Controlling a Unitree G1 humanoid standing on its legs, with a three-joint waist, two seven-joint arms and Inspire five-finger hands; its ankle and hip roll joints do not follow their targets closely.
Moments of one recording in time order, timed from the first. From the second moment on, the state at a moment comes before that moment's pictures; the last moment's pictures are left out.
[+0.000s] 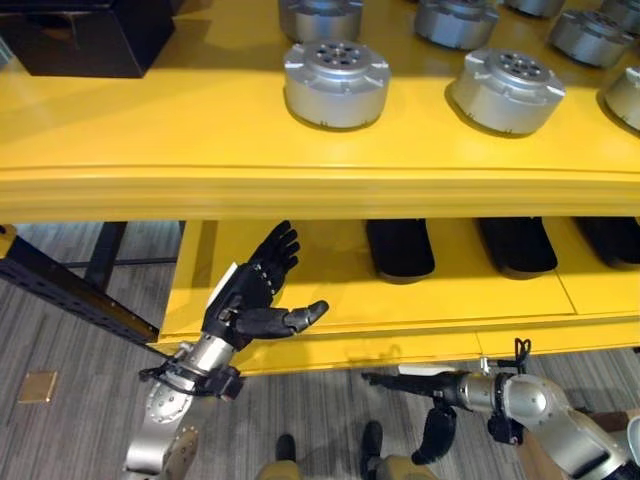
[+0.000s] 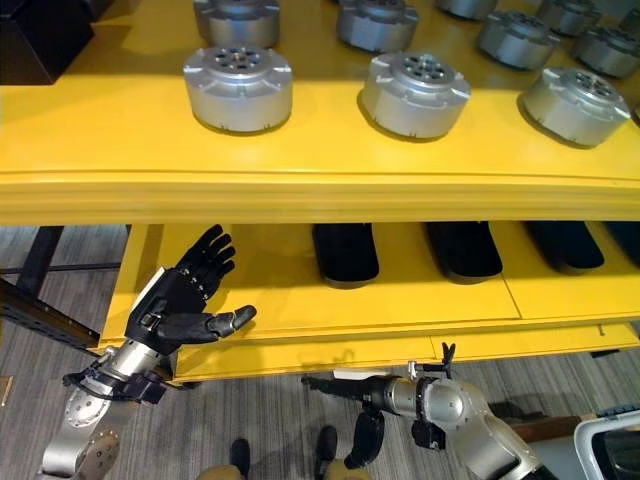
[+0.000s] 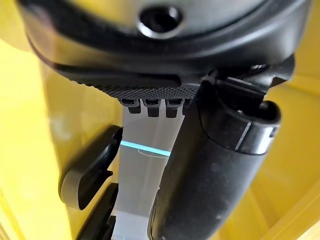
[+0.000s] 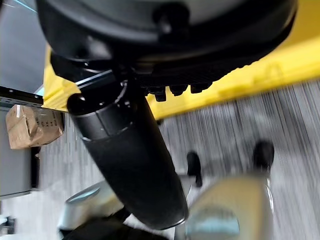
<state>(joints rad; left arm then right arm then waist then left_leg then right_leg) 0.13 0.51 -0.07 -0.17 -0.61 -0.20 -0.29 0.05 -0.90 0.36 -0.29 -0.06 0.13 0.80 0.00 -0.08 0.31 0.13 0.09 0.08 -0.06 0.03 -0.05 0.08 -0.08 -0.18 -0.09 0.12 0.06</state>
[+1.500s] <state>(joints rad) 0.16 0.42 -0.20 -0.21 -0.66 -0.27 -0.48 0.18 -0.41 0.09 -0.28 0.69 -0.13 0.47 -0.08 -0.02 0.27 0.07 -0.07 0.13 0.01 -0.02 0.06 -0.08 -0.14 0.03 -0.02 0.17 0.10</state>
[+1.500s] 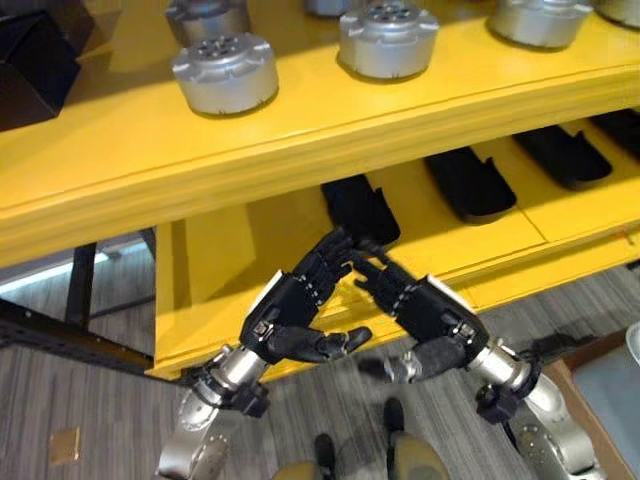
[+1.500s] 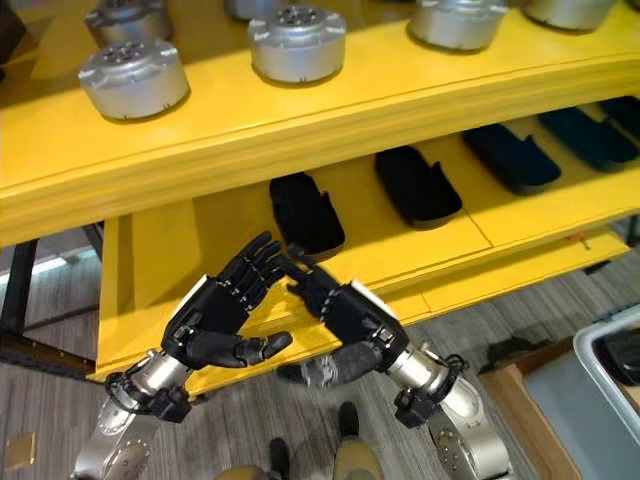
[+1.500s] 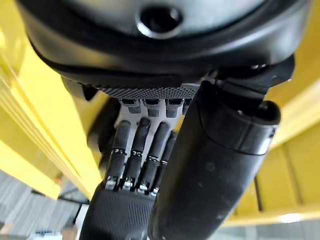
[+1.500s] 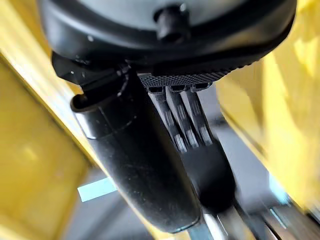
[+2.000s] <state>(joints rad) 0.20 0.54 -0.25 -0.19 -0.66 -0.32 -0.48 0.26 -0.40 -0.01 -0.26 0.55 -0.23 0.06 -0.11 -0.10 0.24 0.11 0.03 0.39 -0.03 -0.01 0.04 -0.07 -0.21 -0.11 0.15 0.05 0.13</state>
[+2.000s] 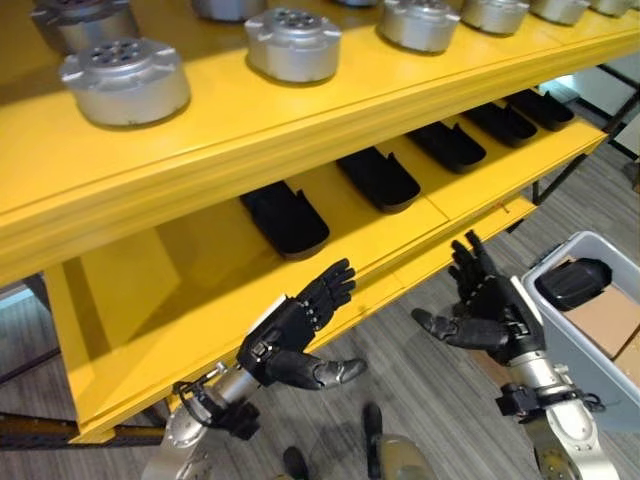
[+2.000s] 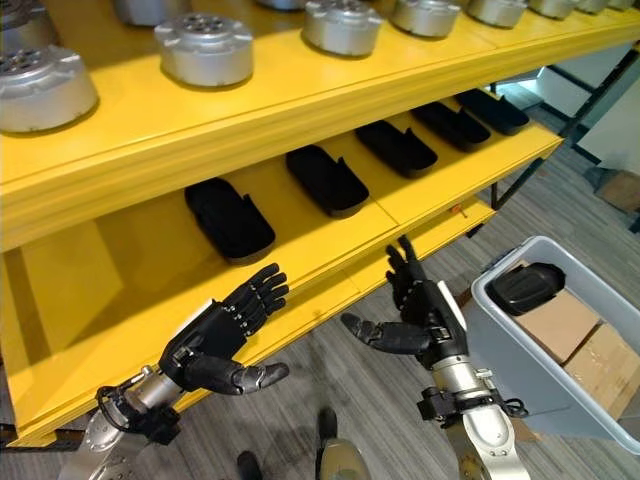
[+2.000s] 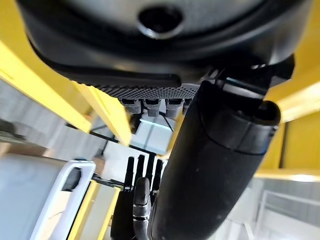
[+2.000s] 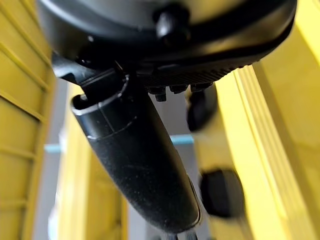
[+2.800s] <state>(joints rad) 0.13 0.49 -0.33 -0.17 -0.70 -0.27 -0.44 0.16 -0.57 -0.09 -0.21 0.13 -0.15 -0.35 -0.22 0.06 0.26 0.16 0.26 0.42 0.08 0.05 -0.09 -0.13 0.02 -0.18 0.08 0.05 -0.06</state>
